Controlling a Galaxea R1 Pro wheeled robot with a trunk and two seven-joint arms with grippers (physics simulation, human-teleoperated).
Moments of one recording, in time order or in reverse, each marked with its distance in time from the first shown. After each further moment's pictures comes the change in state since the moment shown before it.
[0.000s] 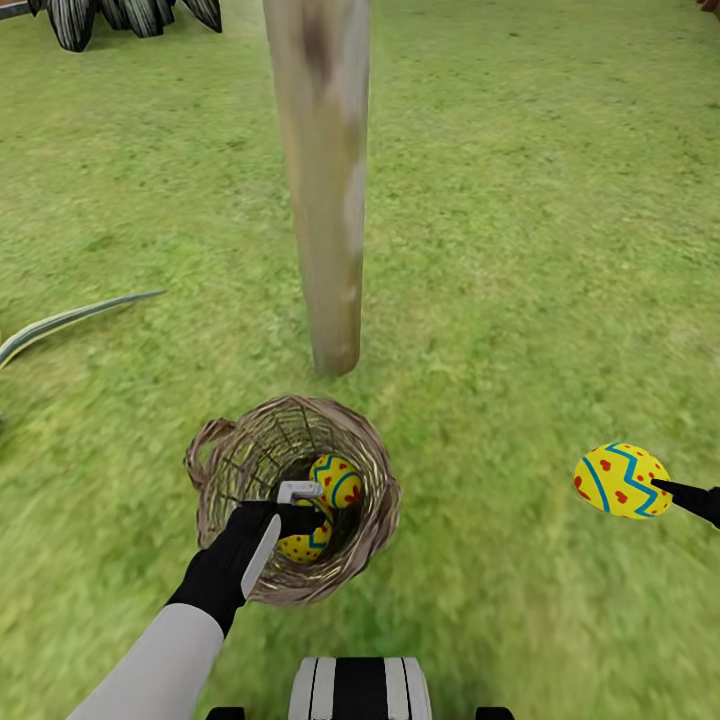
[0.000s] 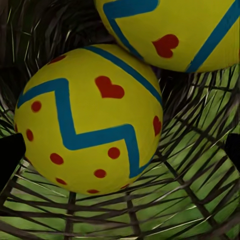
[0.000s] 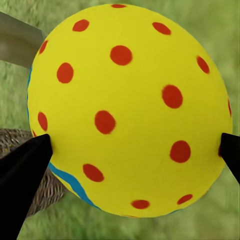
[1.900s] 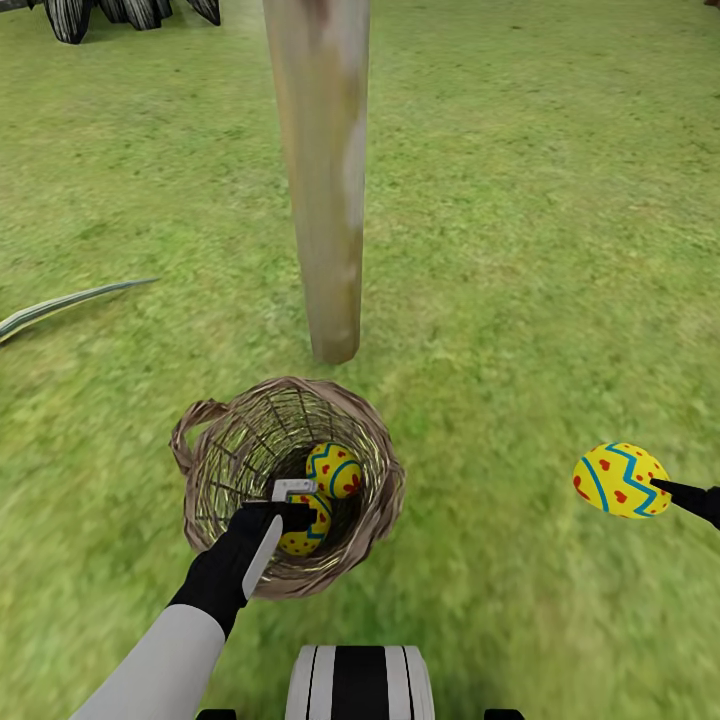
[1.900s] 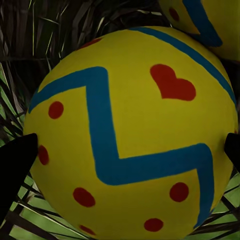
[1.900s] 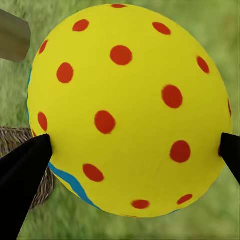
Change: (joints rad) left arm 0.002 -0.005 -0.003 0.002 0.018 -0.044 0.120; right arm 0.000 0.002 -0.001 0.000 0.000 0.000 0.000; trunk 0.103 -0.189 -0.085
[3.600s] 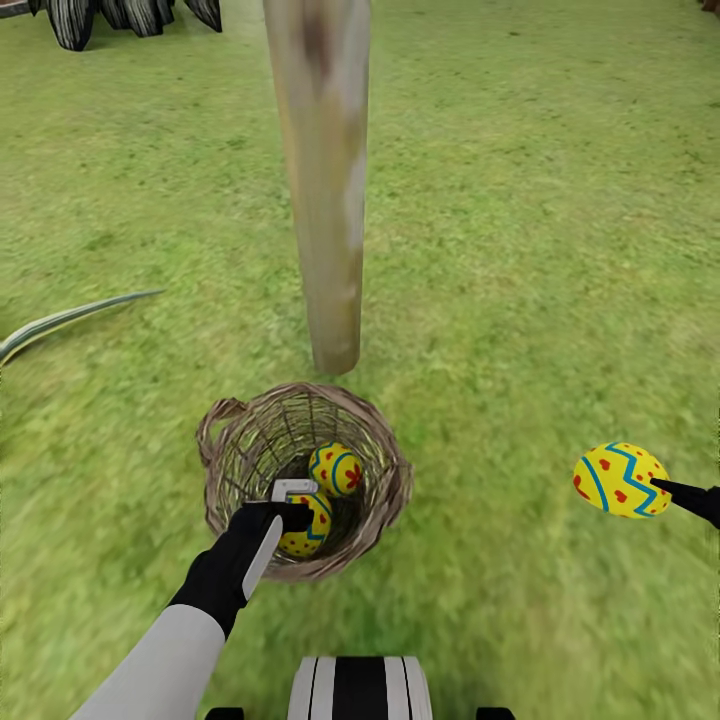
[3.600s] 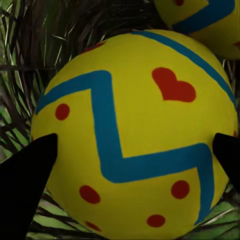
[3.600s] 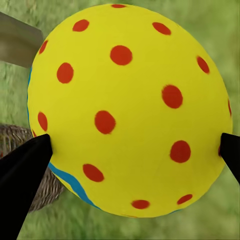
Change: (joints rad) left arm 0.000 0.000 -0.001 0.000 -0.010 0.003 0.000; right arm -0.001 -0.001 -0.001 0.000 0.000 0.000 0.000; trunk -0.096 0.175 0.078
